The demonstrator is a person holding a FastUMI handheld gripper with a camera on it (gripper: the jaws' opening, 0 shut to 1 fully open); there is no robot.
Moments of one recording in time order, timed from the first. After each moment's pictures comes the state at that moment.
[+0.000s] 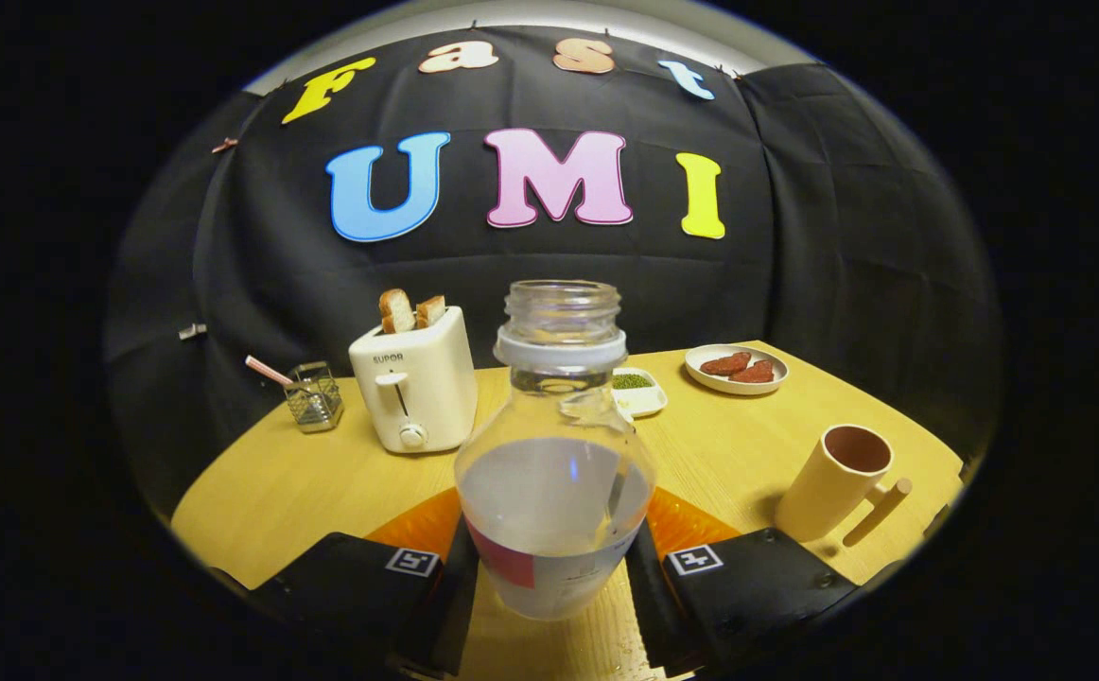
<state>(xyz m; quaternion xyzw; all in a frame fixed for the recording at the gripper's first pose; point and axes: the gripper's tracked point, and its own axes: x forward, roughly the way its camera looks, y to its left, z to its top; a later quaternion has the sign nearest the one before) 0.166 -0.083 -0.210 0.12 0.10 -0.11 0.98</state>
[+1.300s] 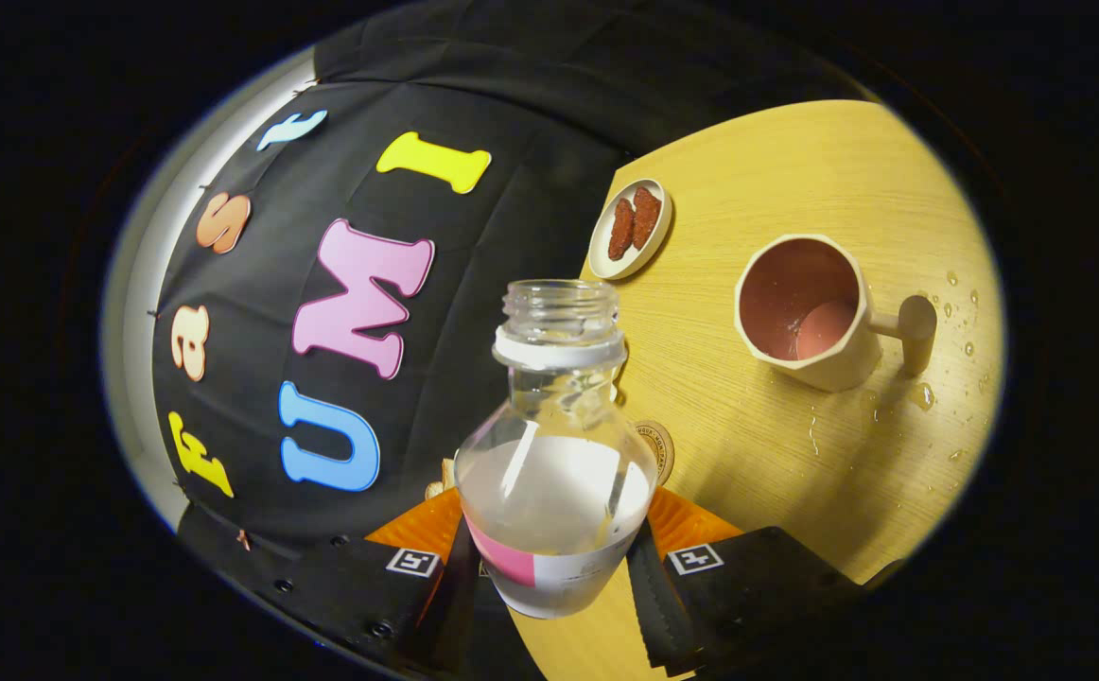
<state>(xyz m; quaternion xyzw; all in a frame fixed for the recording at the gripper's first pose) 0.154 -0.192 -0.189 0.64 0.10 -0.13 0.75</state>
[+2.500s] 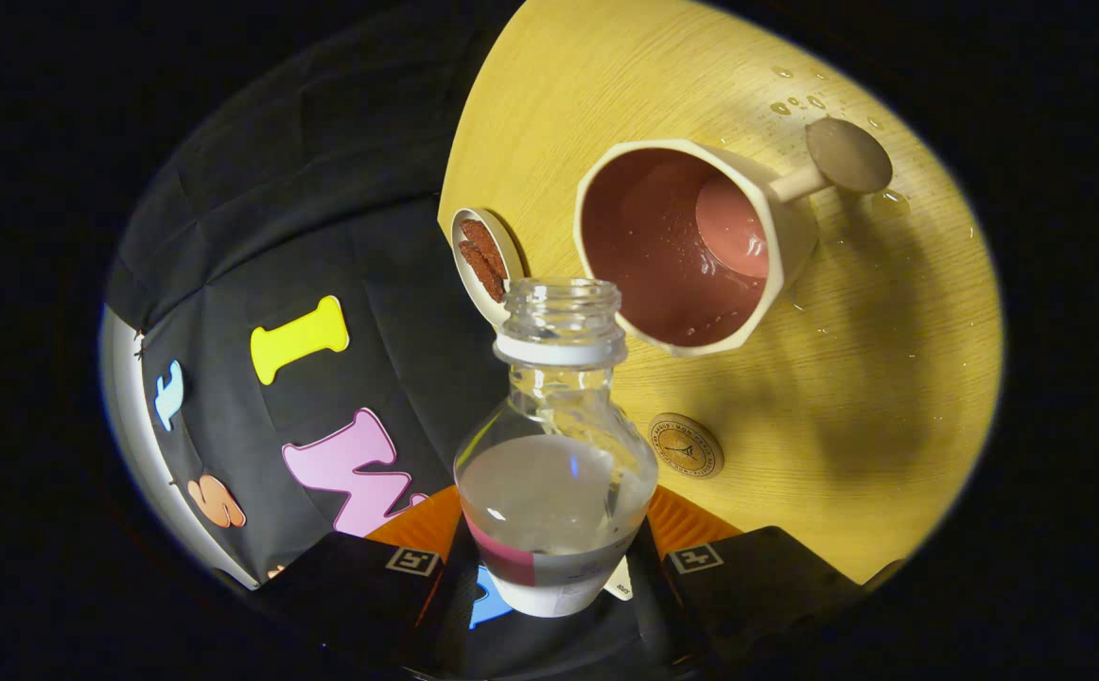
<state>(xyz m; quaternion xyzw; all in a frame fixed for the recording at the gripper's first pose) 0.189 -0.248 -0.205 0.87 0.04 -0.21 0.45</state>
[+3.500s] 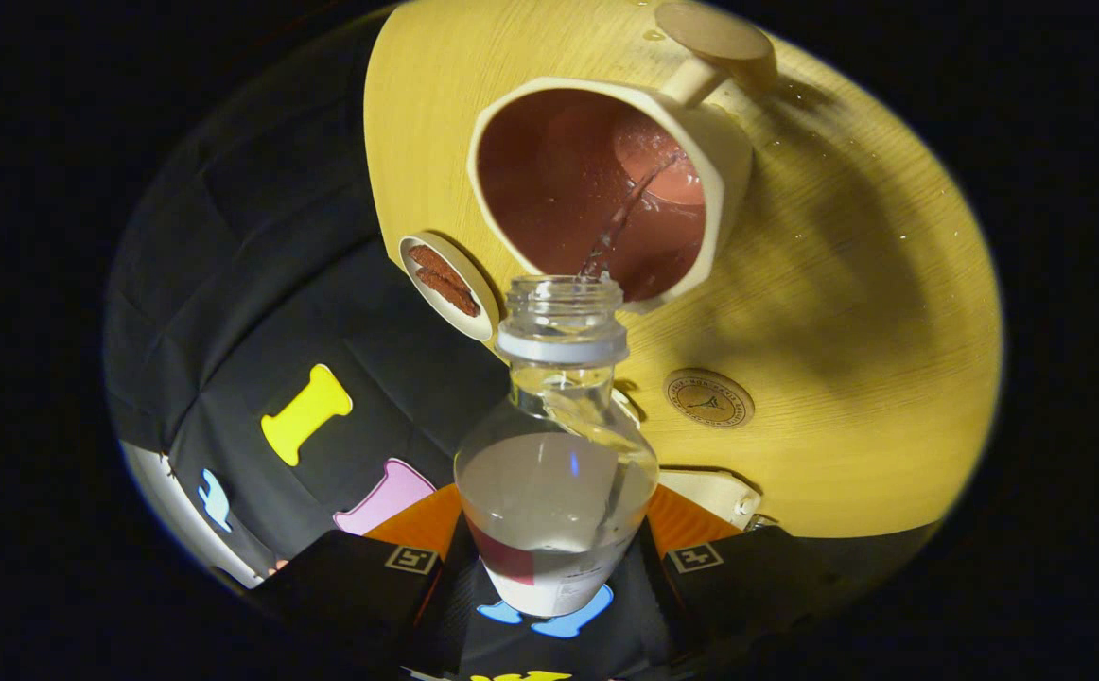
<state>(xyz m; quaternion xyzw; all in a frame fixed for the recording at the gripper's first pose) 0.195 -0.254 -0.198 0.94 0.01 -0.20 0.29</state>
